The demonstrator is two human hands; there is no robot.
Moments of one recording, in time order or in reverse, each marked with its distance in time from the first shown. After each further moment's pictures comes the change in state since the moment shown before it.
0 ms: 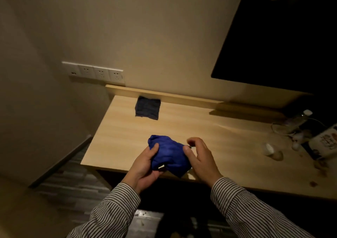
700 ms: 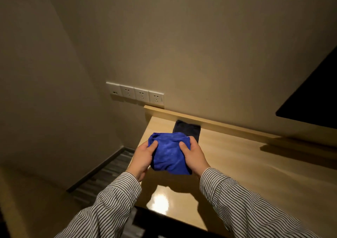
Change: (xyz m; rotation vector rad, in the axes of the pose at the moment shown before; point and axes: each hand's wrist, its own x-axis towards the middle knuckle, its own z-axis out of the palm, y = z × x) left_hand 0.092 0.190 -0.089 0.462 0.334 0.262; right_hand 0.218 -0.080 0.143 0.492 -0.184 0.205
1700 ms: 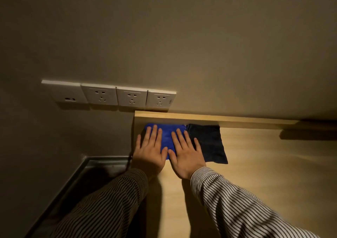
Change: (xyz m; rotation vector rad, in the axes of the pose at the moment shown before) left_hand 0.325 -0.079 -0.077 1.520 -0.312 0.564; right_hand 0.225 0.122 0.121 -1.330 0.080 0.138
